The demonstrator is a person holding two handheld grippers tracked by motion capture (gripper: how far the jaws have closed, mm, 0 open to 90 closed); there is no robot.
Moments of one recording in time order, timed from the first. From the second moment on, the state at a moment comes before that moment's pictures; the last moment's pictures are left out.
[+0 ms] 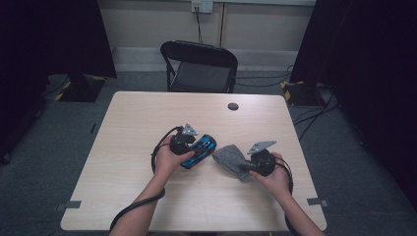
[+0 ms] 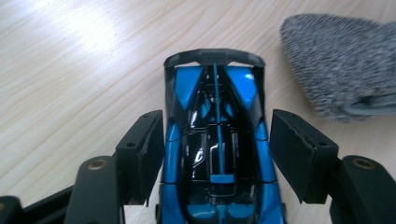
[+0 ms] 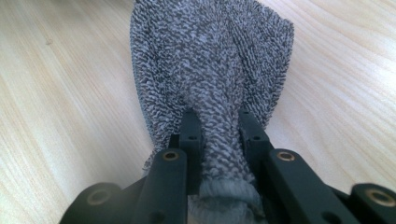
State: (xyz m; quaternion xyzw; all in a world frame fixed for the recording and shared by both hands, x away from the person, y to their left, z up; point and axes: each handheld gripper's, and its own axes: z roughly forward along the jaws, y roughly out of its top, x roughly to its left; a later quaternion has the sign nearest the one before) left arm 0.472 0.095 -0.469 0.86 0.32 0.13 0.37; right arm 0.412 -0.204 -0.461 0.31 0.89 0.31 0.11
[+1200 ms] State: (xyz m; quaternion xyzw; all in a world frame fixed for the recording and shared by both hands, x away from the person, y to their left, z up) left arm 0.468 0.094 -0.480 0.86 0.31 0.13 0.38; right arm 0.388 -0.133 -0.473 0.16 0.93 0.34 0.05
